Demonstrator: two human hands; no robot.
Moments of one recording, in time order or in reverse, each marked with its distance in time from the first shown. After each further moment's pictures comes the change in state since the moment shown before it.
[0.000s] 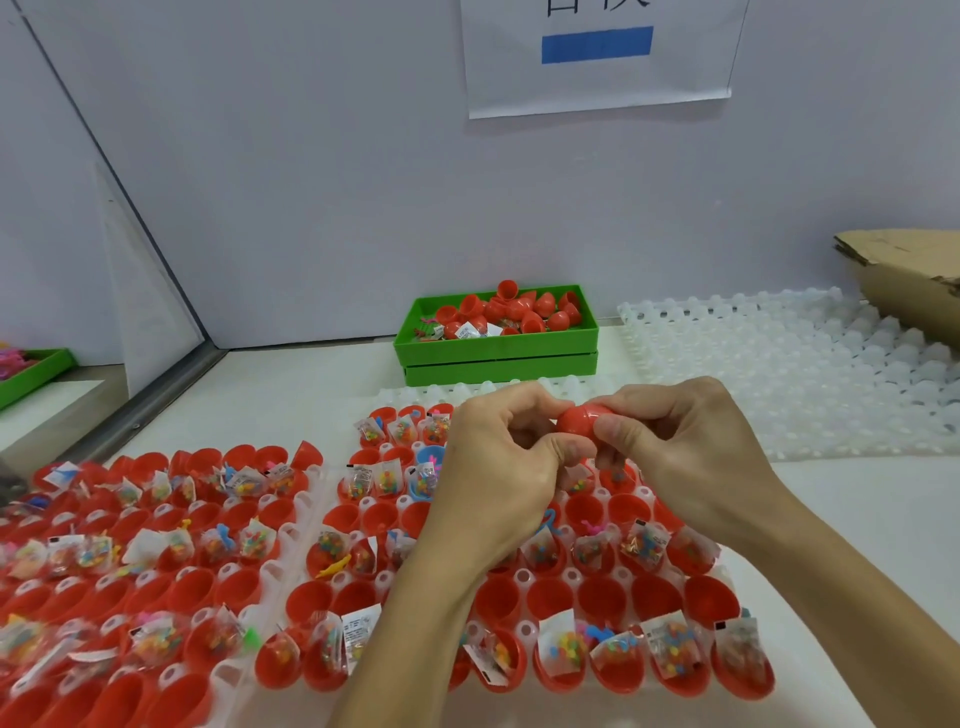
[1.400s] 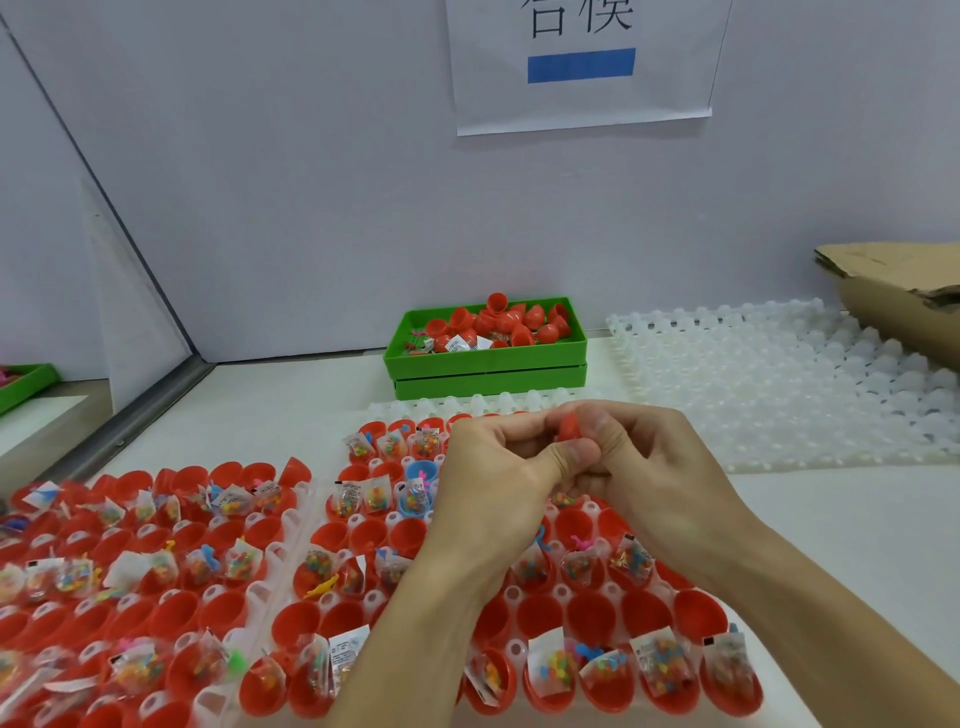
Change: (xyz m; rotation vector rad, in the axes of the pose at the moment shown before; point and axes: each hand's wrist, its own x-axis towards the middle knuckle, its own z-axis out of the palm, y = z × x) left_hand -0.001 0.005 0.009 -0.285 0.005 -0.163; right_hand -0.006 0.001 0.017 0.485 -0.091 0.102
